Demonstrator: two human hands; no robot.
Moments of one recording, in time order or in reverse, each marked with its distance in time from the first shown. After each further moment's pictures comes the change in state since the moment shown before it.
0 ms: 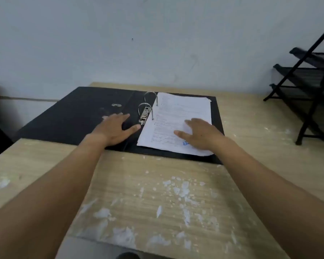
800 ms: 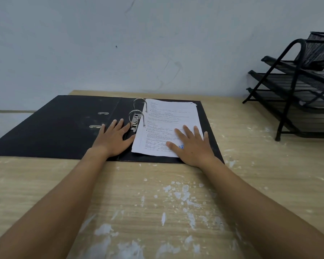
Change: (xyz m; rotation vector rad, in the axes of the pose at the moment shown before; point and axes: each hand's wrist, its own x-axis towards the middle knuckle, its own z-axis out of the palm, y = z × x) left_hand 0.023 -0.002 0.031 0.224 -0.009 0.145; right_hand -0.007 0.000 0.048 -0.111 0.109 0.129
